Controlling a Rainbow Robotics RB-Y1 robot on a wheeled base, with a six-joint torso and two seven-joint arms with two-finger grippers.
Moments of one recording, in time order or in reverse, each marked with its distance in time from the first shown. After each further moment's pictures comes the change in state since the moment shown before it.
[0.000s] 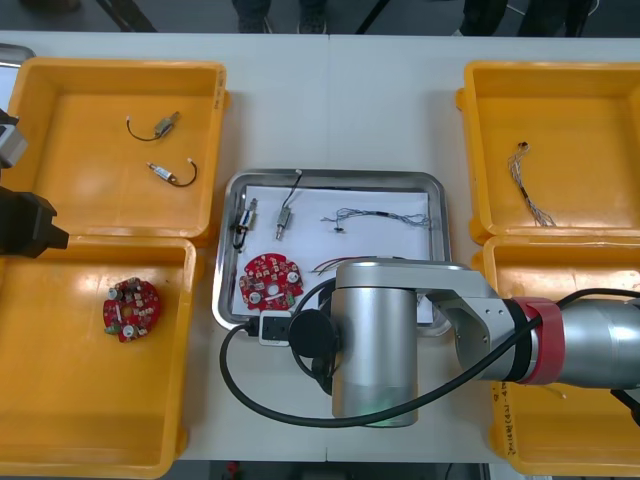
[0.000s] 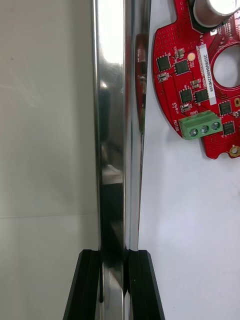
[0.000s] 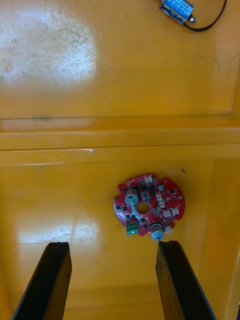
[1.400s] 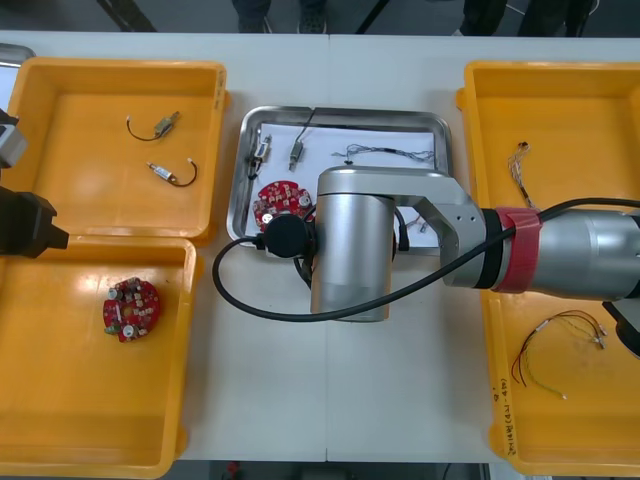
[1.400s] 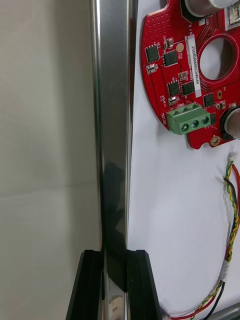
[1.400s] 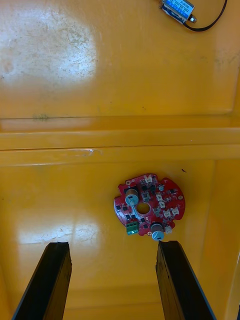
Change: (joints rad) right arm -0.260 0.004 0.010 0.236 -0.063 -0.038 0.000; left arm 0.000 0.000 0.000 0.000 0.000 0.000 0.000
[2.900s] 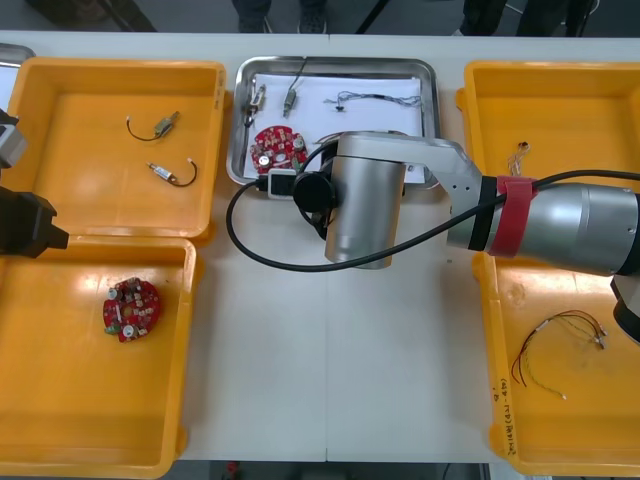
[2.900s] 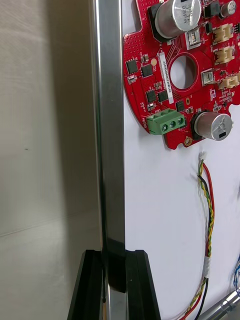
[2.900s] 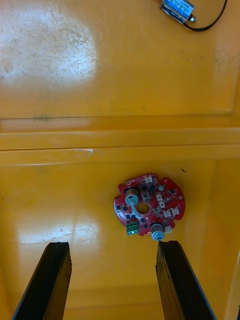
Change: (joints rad) right arm -0.052 0.001 0.000 0.261 0.158 -0.345 0.067; left arm 0.000 0.000 0.000 0.000 0.000 0.000 0.000
